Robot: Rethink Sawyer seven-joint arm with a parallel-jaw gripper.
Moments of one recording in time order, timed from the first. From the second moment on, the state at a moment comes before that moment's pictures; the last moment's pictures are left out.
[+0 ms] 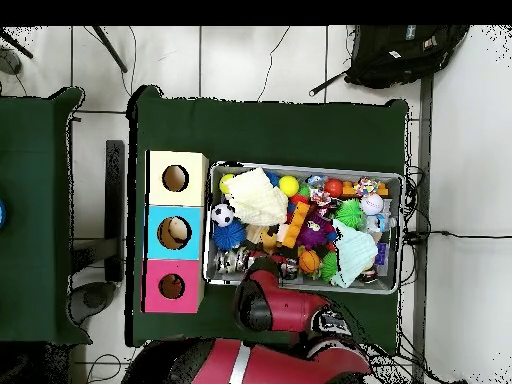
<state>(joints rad) -0.20 -0.36 -0.15 1.95 -0.17 -0.41 1.83</state>
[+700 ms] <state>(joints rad) -0.18 -0.33 -0.17 1.95 -0.15 -0.49 1.83</state>
